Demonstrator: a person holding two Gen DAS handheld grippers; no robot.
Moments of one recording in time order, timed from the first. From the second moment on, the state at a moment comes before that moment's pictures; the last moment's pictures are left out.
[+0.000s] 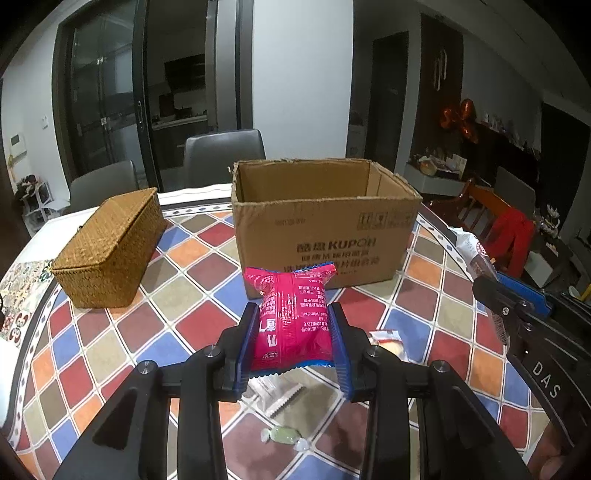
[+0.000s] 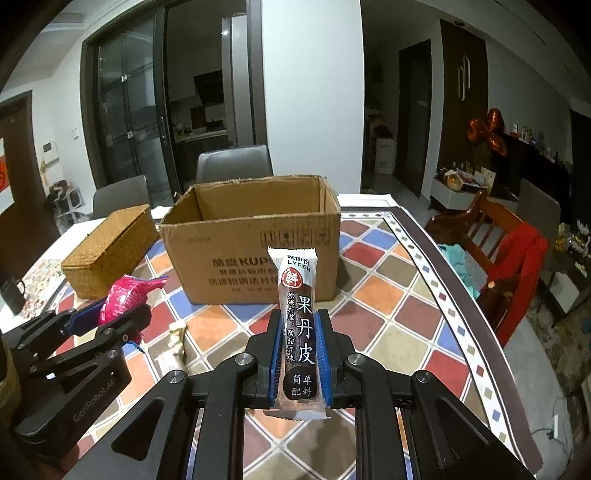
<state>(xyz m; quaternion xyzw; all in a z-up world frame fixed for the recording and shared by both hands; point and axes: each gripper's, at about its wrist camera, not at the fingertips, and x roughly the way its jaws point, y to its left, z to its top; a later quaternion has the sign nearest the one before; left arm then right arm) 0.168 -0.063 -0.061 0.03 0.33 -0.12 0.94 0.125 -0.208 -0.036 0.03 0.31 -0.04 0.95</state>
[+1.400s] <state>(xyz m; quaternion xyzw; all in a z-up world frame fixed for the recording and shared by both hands) 0.287 -0.067 -0.017 0.02 0.29 -0.10 0.95 0.241 -0.215 0.013 0.01 0.25 -0.03 0.97</state>
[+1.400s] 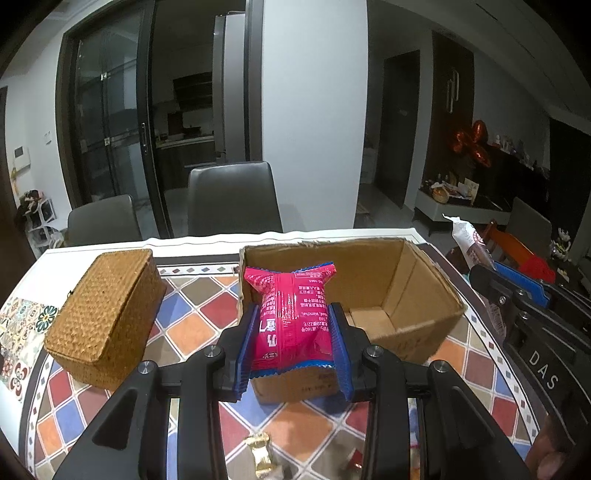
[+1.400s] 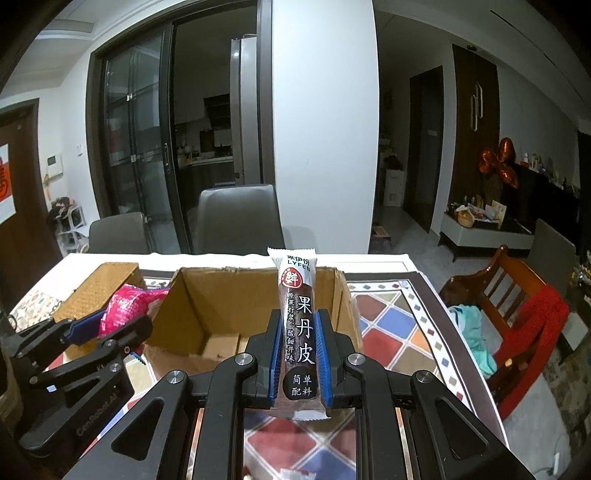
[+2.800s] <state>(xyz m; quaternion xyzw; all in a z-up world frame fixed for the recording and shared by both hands) 0.337 -0.075 -0.020 0.03 0.29 -0.07 0.95 0.293 -0.231 -0.001 0.01 0.24 -0.04 0.97</state>
